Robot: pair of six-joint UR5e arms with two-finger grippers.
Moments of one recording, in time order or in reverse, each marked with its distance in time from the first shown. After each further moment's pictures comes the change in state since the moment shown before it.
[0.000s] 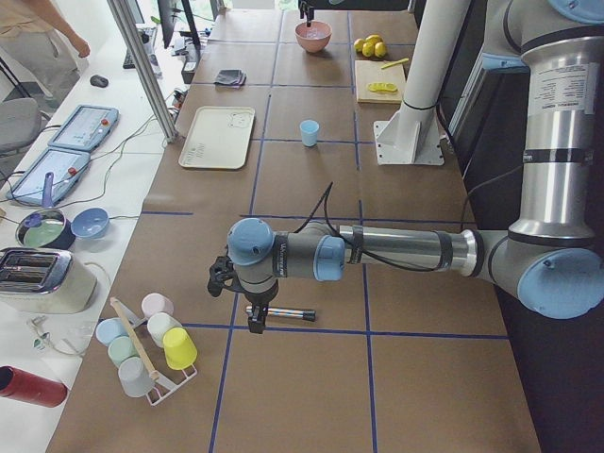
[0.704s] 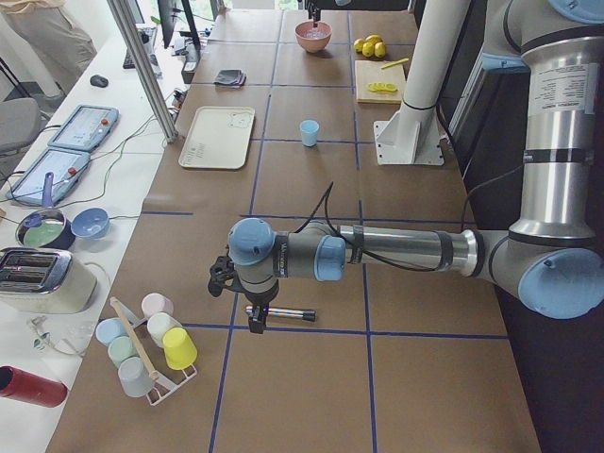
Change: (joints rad) left arm 0.000 0.006 -0.002 0.000 0.000 0.001; right arm -0.006 -0.061 -0.032 0.044 -0.059 0.008
